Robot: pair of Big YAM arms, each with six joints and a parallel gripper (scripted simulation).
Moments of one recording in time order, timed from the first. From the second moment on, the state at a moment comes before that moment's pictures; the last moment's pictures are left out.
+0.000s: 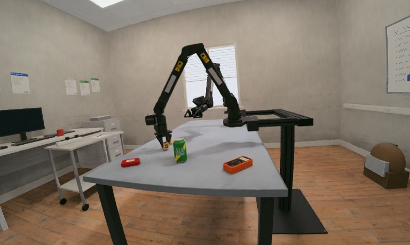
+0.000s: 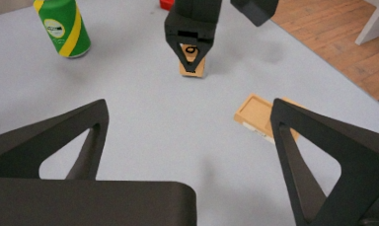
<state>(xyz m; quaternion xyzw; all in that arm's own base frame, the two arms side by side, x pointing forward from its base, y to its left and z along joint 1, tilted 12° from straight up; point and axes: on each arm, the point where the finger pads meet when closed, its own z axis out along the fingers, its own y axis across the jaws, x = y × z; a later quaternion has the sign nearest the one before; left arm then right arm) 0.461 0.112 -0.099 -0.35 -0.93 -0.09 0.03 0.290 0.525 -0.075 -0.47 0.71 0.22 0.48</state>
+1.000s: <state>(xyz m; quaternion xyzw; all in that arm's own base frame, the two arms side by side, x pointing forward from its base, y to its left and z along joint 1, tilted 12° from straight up) 0.459 0.108 -0.107 -0.29 -0.95 -0.09 0.03 0.290 0.525 -0.075 -0.47 0.71 0.22 0.48</state>
